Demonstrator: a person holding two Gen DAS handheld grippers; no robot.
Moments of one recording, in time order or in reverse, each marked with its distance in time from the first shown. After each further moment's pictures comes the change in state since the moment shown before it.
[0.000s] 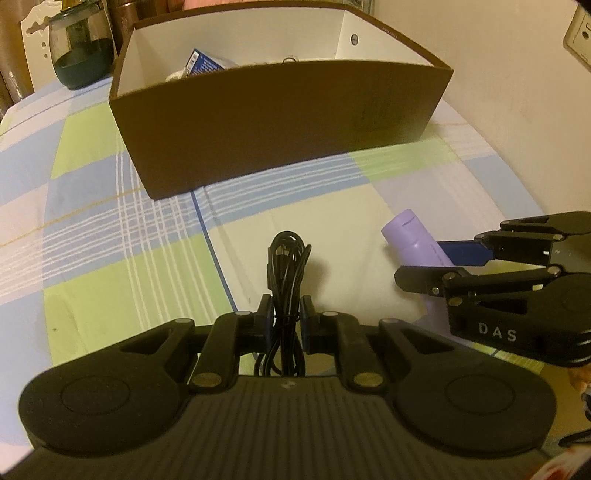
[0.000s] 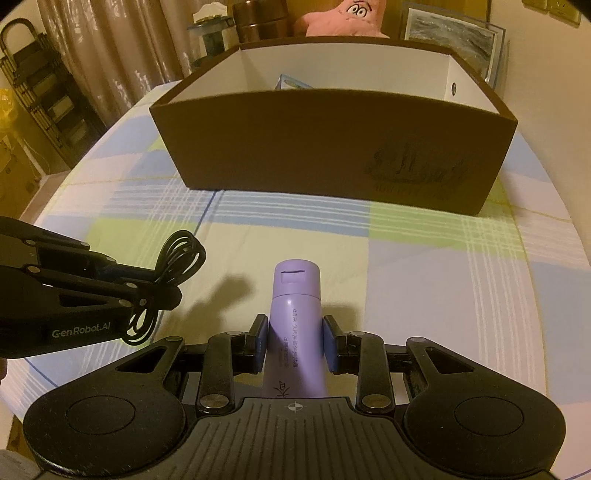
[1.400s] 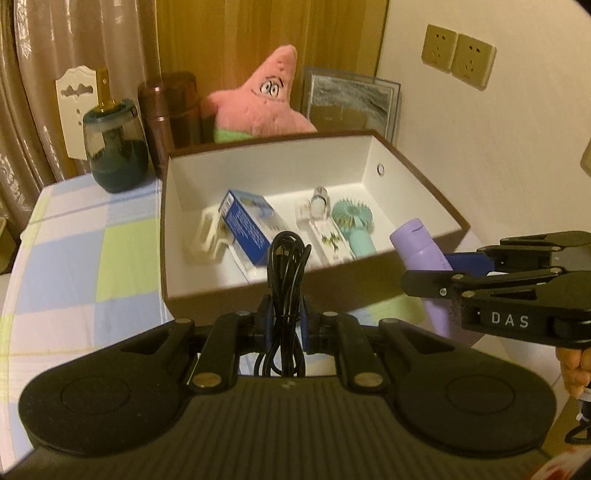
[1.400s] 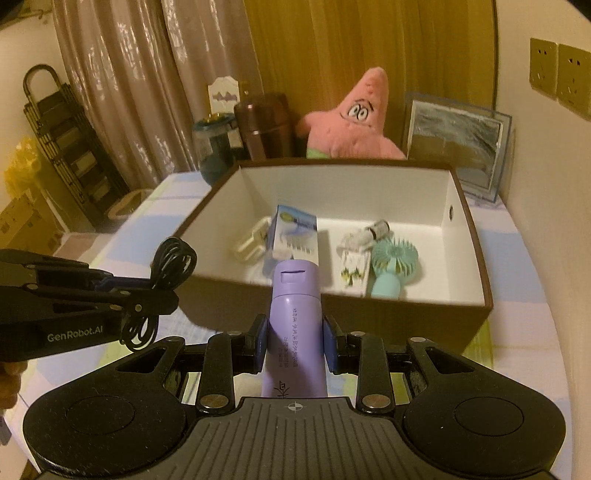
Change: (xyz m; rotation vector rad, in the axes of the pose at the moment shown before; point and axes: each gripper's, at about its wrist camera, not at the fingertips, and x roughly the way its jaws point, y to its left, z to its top) left arm -0.054 0.009 0.105 -0.044 -0.245 0.084; right arm -0.039 -0.033 0.117 -0.019 -0.207 0.091
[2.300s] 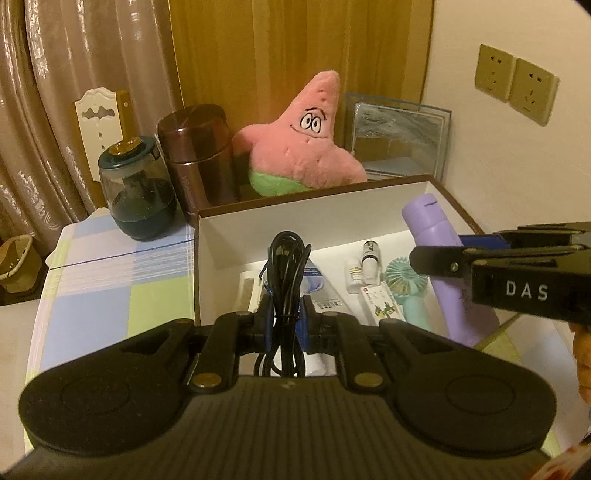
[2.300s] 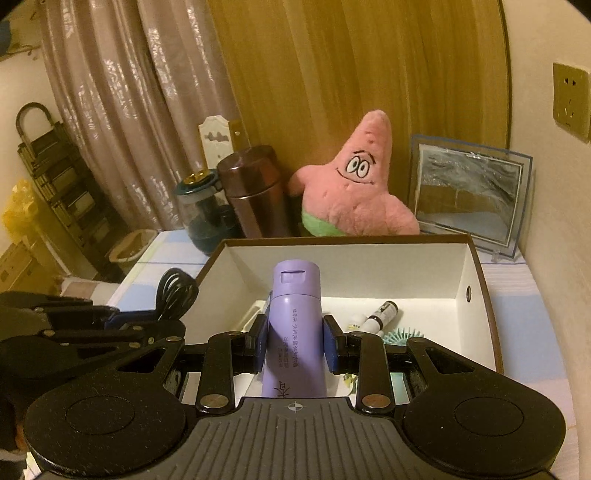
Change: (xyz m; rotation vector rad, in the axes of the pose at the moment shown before) left arm 0.048 0.025 0.075 0.000 -0.016 0.112; right arm 0.051 -0.020 0.089 0.059 -0.071 0.017
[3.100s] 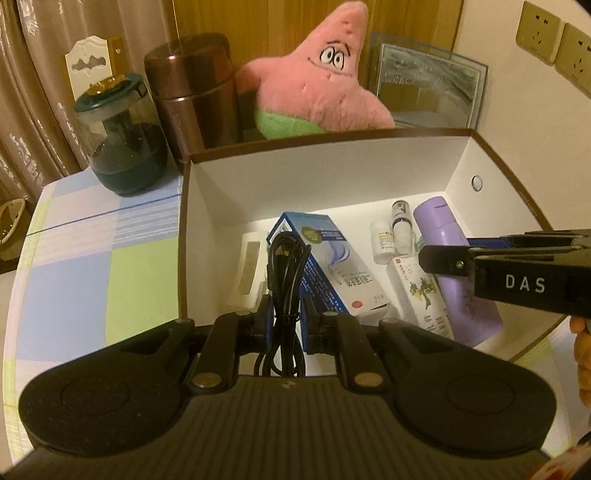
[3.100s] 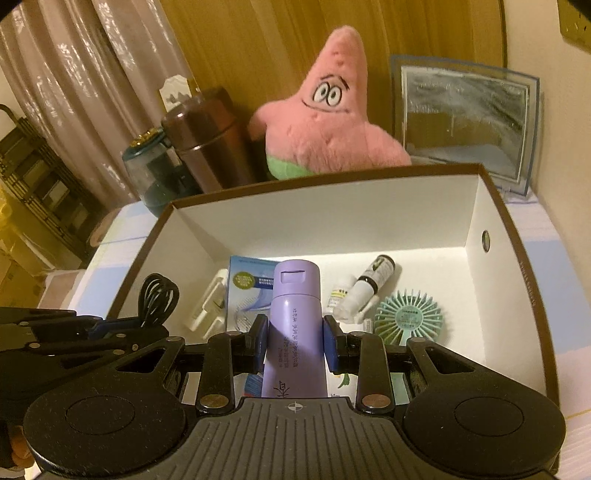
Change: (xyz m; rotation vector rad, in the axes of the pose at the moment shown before) left arm 0.077 0.016 -0.005 -0.026 0.161 0.000; right arm 0.077 -0.033 -0.012 0.112 0.156 -0.034
